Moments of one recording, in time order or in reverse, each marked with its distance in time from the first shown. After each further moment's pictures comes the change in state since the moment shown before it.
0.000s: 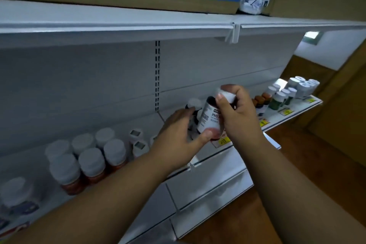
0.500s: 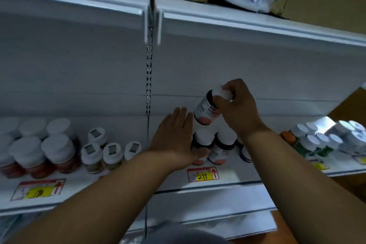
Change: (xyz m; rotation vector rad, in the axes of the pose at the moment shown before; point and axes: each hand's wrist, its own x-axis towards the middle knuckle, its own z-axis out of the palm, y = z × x) left_hand 0.111 -0.022 0.118 0.565 -0.129 -0.323; right_hand 0.189 0.118 -0.039 -0.155 -0.320 -0.152
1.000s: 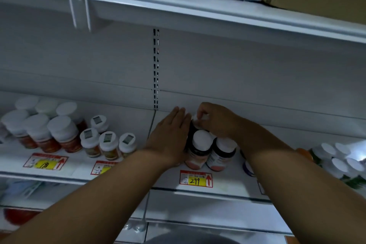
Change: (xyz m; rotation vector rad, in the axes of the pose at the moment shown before) left_hand 0.012 0.013 0.019 0.147 0.024 -0.130; right_hand 0.031 0.043 0.021 -0.325 -0.847 -0.110
